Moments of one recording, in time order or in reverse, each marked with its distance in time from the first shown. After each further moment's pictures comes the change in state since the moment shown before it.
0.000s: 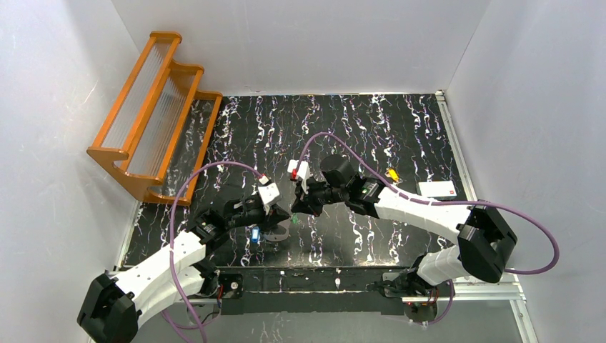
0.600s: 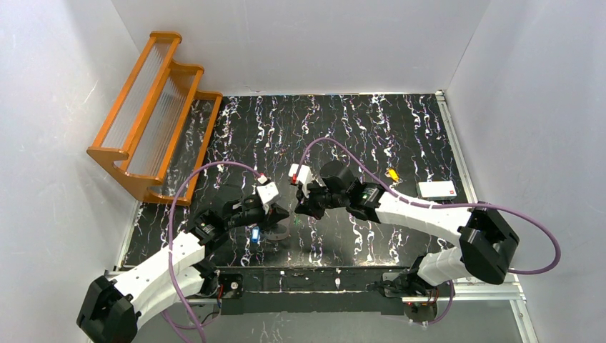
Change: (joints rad) left arm -0.001 -0.016 0.000 0.006 -0.017 -0.011; right arm 0.028 -0.017 -0.046 0.004 0.127 0.000
